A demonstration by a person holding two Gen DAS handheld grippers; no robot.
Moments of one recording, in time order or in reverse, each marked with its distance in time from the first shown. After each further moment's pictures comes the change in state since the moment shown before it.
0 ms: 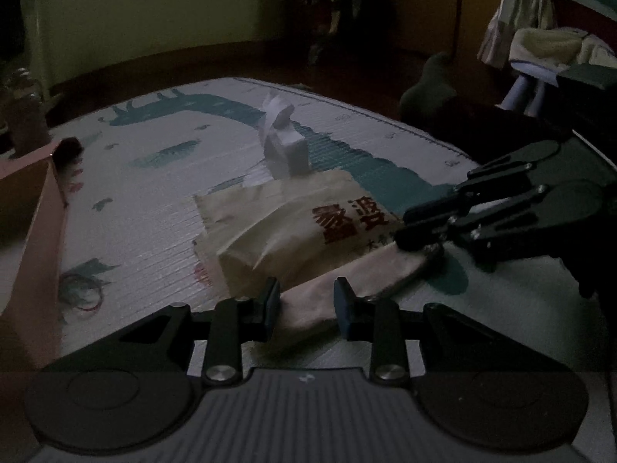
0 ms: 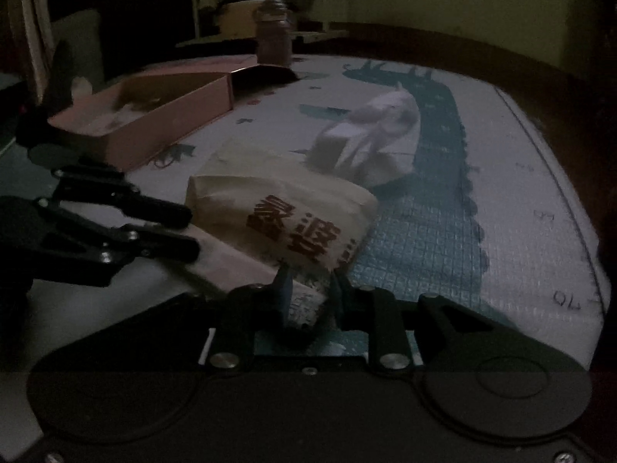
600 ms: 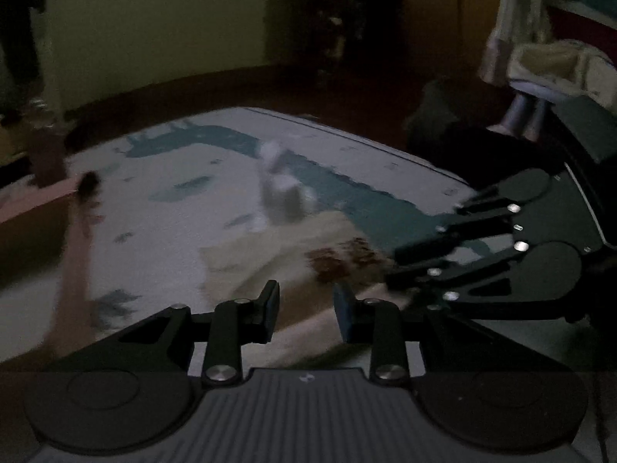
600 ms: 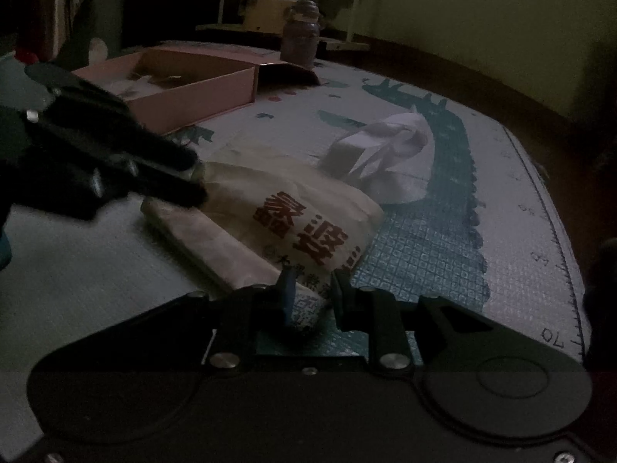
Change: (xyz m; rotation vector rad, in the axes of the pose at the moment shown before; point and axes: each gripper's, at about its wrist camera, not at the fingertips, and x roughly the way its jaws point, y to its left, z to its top) left arm -0.017 -0.023 0.016 0.034 -0.055 0.014; right arm -0.002 0.027 -0.001 -0.146 -0.012 -0.054
